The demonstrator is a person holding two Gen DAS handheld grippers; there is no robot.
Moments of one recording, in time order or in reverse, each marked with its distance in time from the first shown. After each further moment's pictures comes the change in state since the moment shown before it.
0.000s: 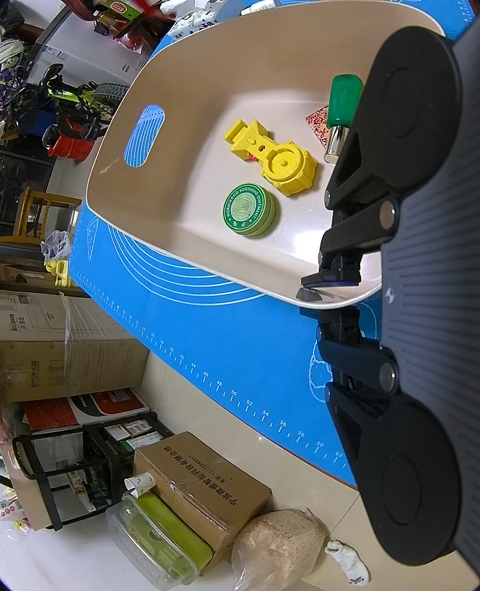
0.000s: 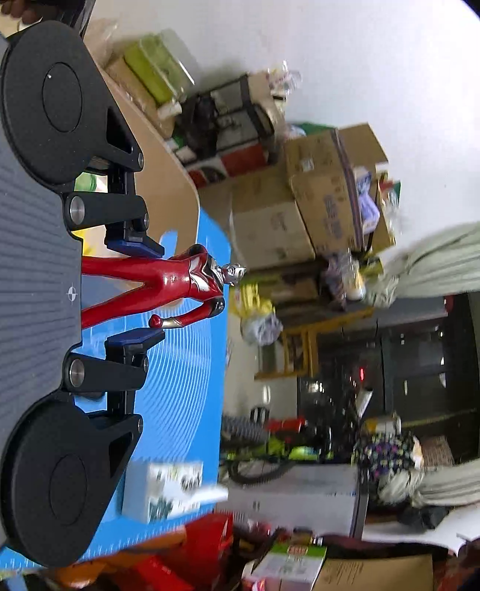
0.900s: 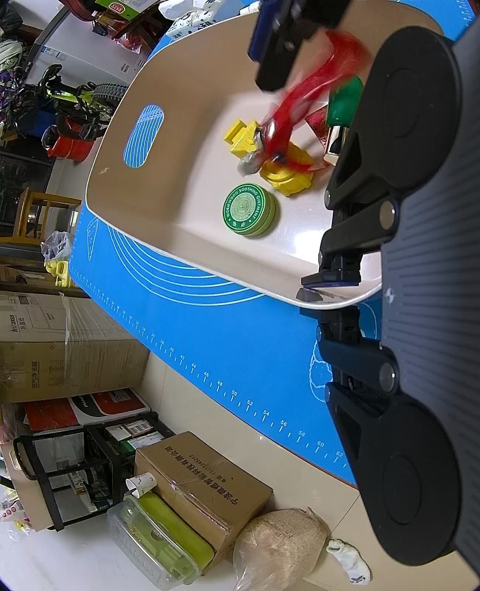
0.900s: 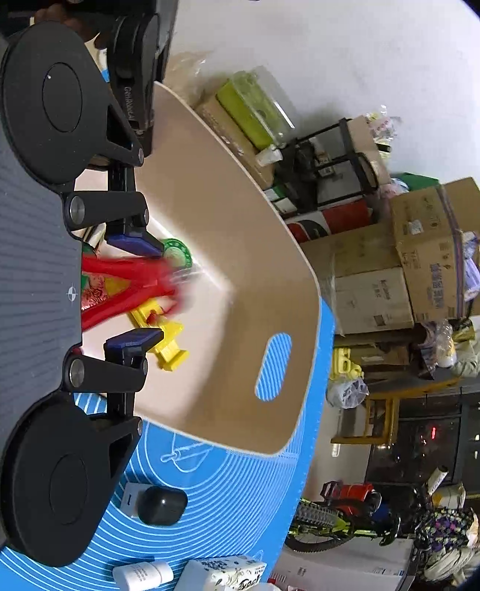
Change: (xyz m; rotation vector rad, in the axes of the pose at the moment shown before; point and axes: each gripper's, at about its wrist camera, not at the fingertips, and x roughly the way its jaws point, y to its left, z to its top) left arm 0.000 0.001 0.000 0.000 0.000 0.001; right arm 0.057 0.071 -0.037 -0.085 0.299 0.109
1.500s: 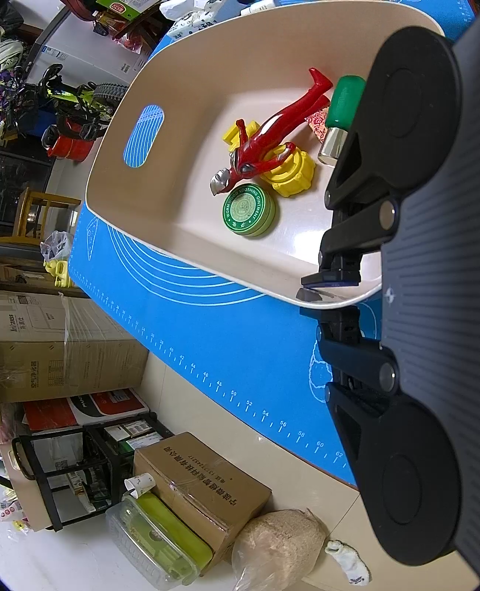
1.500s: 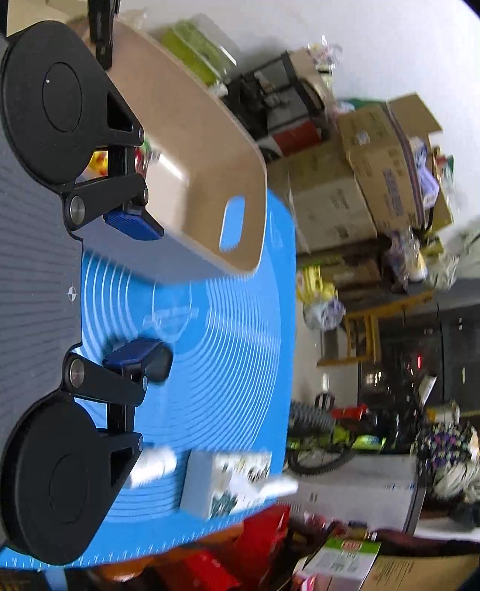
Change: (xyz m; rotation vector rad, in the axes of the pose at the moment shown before) left arm 0.000 0.000 0.000 -0.004 0.002 -0.005; right arm -0.036 -0.114 -0.006 0.162 -0.083 -0.183
